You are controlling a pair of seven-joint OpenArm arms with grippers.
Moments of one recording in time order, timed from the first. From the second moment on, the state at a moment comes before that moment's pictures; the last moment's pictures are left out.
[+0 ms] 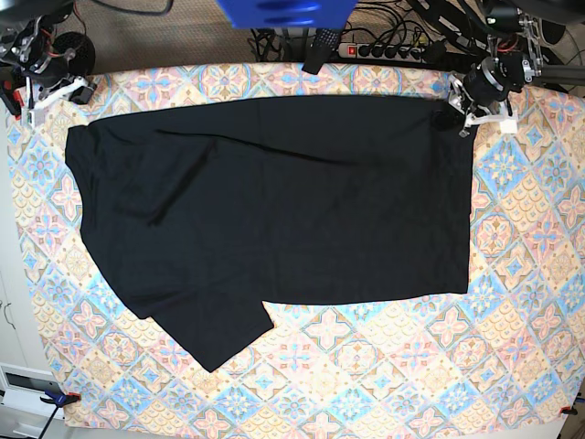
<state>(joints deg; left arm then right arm) 27.9 -14.3 -24.4 83.5 -77.4 1.4 48.5 -24.4 14.1 47.3 78.9 34.1 35.7 -53.8</state>
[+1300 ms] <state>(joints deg) 27.8 -14.3 -24.3 83.5 -77.3 1.4 48.5 -12.8 14.7 47.2 63.9 39.8 35.5 -51.6</state>
